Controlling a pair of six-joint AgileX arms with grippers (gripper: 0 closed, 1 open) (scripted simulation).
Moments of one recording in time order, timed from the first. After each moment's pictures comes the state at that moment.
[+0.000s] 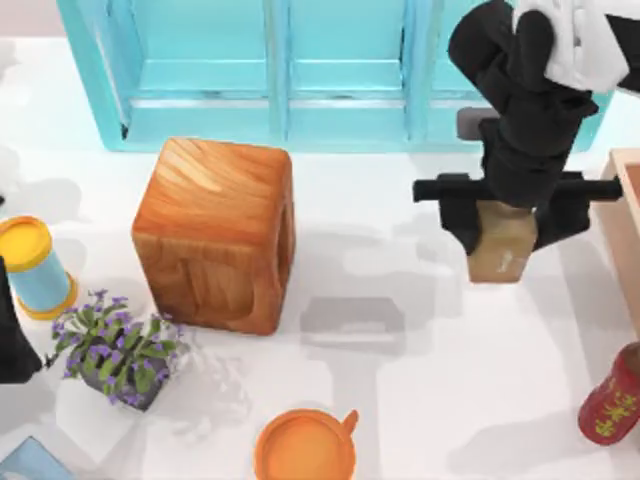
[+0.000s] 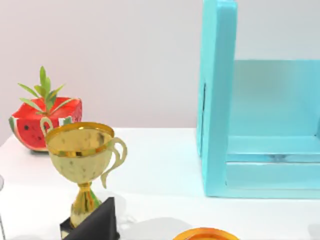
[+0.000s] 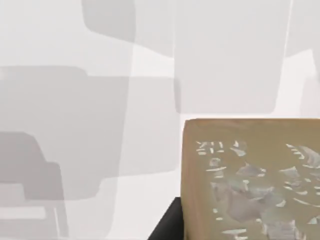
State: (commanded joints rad) left arm 0.00 0.00 0.00 0.00 0.00 0.00; right arm 0.43 2.08 1.64 -1.14 0.00 0.45
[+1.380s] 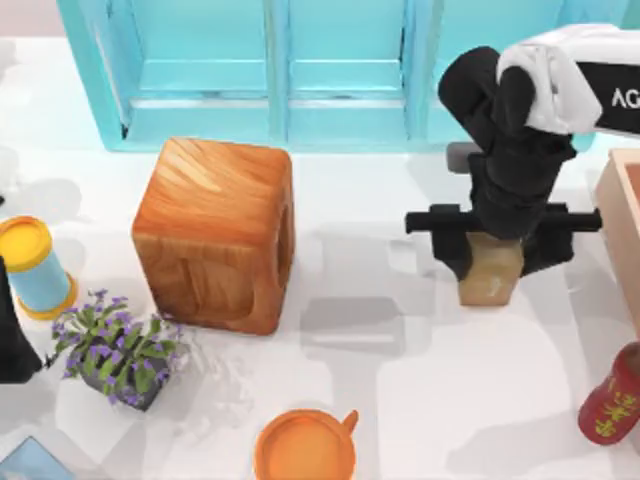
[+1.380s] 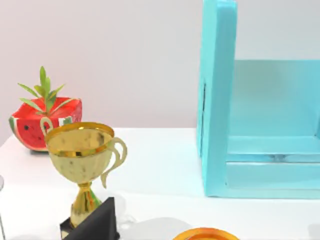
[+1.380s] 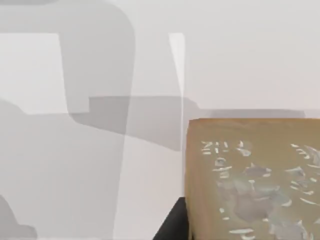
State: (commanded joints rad) left arm 0.00 0.00 0.00 0.00 0.00 0.00; right arm 0.44 2.13 1.53 -0.98 0.00 0.46
